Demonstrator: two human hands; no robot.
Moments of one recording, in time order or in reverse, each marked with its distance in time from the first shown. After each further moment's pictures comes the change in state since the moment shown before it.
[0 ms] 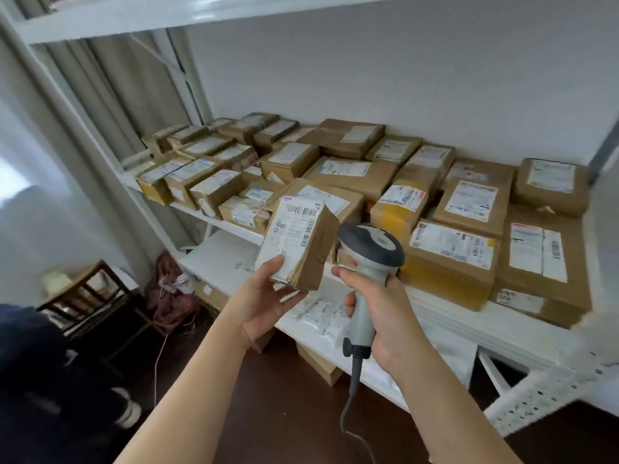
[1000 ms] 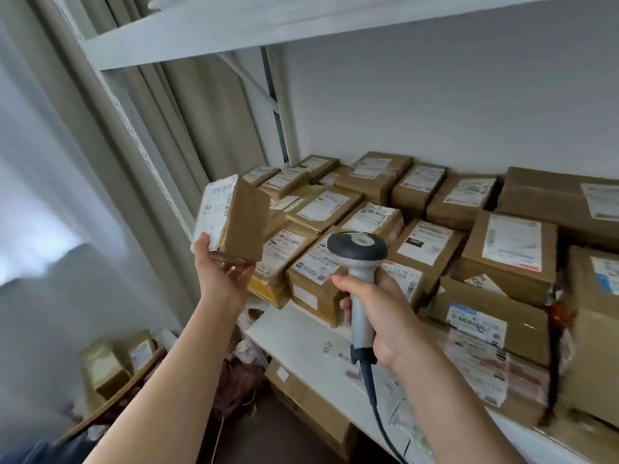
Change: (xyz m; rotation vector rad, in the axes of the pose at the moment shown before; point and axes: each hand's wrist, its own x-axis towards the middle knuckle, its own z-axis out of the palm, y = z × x) left_hand 0.259 0.365 -0.370 -0.294 0.634 0.401; right_hand 0.305 0.043 0.442 -0.076 -0.165 0.062
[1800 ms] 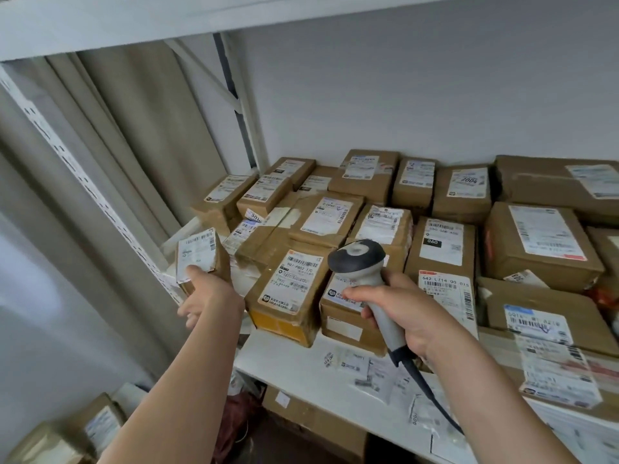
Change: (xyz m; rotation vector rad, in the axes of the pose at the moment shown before) left_hand 0.180 0.013 0.002 0.311 0.645 -0.162; right_hand 0.079 0.001 0.069 -0.262 0.141 0.044
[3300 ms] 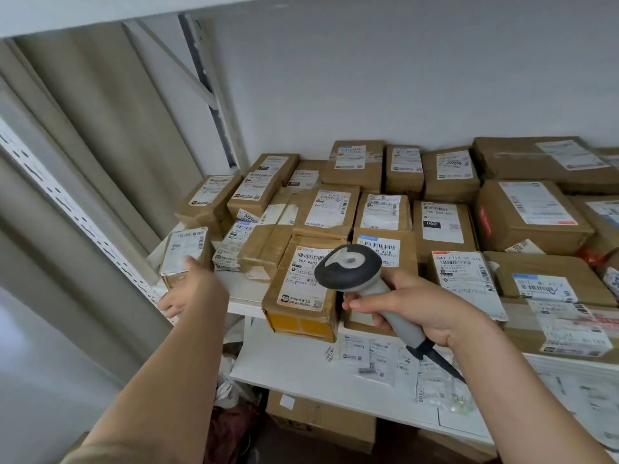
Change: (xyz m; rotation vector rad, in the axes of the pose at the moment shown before) left_hand 0.069 0.033 0.027 0.337 -0.104 0.226; right_hand 0.004 0.013 0.030 -0.112 -0.125 -0.017
